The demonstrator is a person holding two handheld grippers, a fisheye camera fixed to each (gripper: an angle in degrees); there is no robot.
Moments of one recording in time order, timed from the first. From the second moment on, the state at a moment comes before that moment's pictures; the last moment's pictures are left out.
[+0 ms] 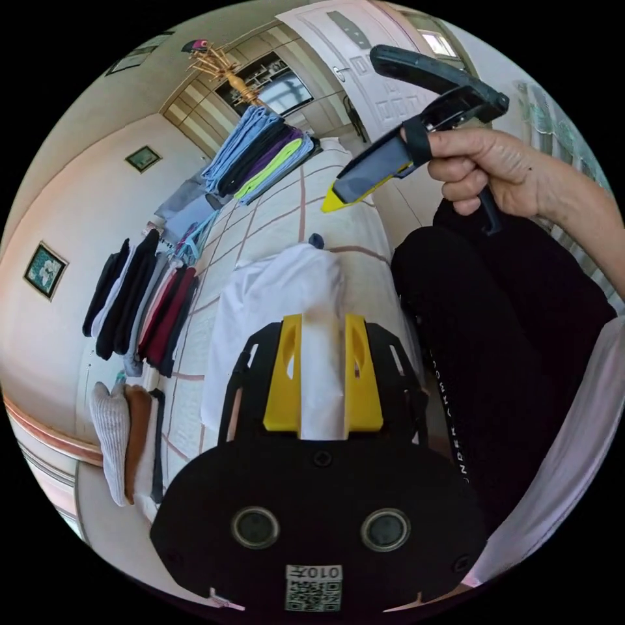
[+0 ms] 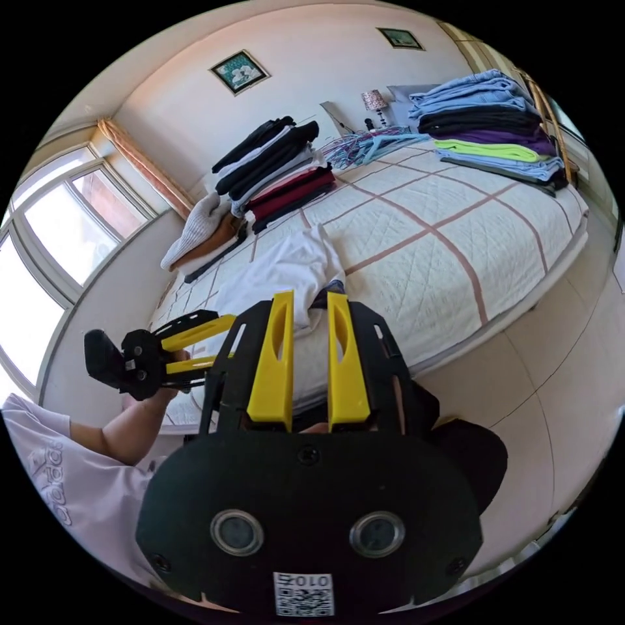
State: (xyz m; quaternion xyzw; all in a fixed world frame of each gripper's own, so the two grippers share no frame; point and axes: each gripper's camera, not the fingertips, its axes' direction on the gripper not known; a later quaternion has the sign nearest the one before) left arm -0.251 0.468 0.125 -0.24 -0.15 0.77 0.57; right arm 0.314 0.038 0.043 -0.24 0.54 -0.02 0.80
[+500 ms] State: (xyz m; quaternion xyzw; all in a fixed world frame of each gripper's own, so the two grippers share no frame) left arm -0.244 0.399 0.132 -0.28 -0.10 0.67 0.69; right arm 0.345 -0.047 -0.052 -0.24 0.29 0.16 0.91
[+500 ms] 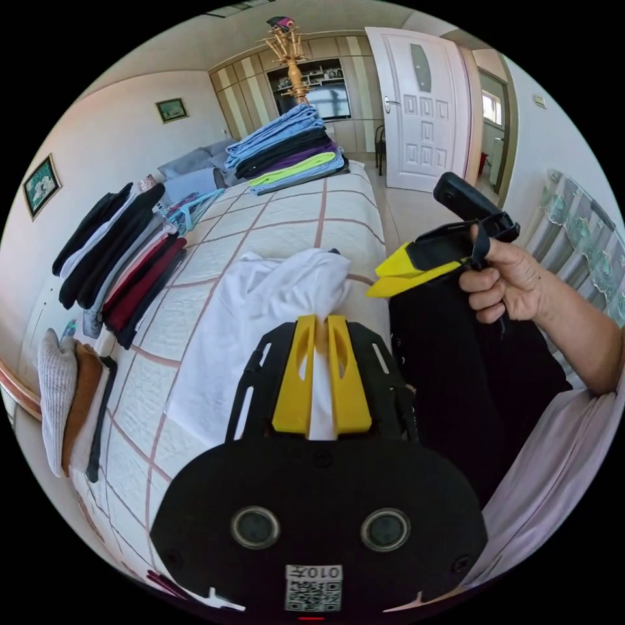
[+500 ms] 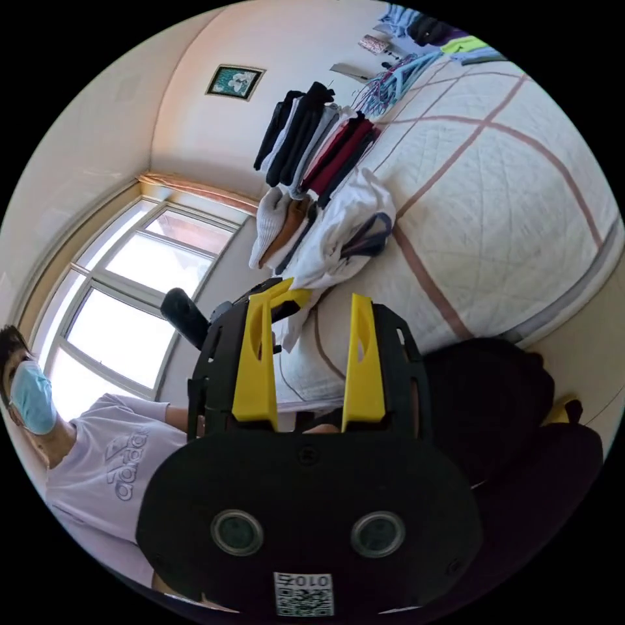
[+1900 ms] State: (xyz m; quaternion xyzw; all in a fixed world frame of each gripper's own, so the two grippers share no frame) left arm -0.472 0.129 0.030 -0.33 0.01 0.14 0.93; right arm 0.312 -0.212 -0.041 -0.23 0.27 0.22 0.91
